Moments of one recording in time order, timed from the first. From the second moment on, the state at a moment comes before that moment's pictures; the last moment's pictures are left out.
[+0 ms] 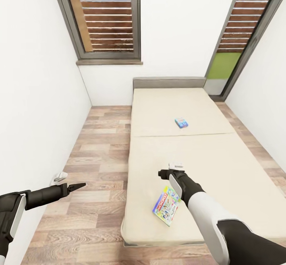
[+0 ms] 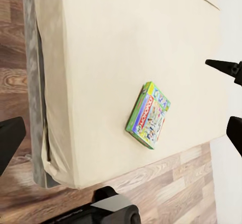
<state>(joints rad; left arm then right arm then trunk) -0.44 0.27 0.39 -1.21 0.02 0.92 -1.07 -0.93 0.17 0.00 -0.36 -0.07 0.34 -0.15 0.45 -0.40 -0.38</state>
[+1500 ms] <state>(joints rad) -0.44 0.28 0.39 -1.21 0.02 0.92 -1.07 -0.93 0.16 -0.01 -0.36 -0.07 0.33 -0.15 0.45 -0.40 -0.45</state>
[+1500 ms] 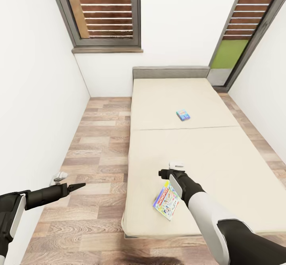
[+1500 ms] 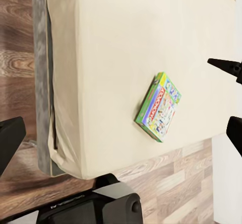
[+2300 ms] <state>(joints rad) -0.44 0.28 0.39 -1.21 0.02 0.92 -1.07 -0.93 0.16 0.00 -0.36 -0.05 0.28 -0.15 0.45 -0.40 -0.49</state>
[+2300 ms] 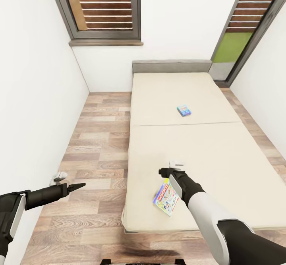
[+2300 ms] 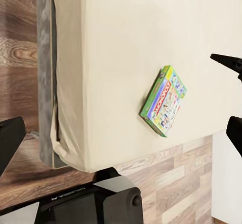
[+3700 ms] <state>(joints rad) -0.44 0.28 0.39 -1.21 0.02 0.92 -1.06 -0.93 0.16 0.00 -0.36 -0.05 0.24 -0.15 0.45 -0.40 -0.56</state>
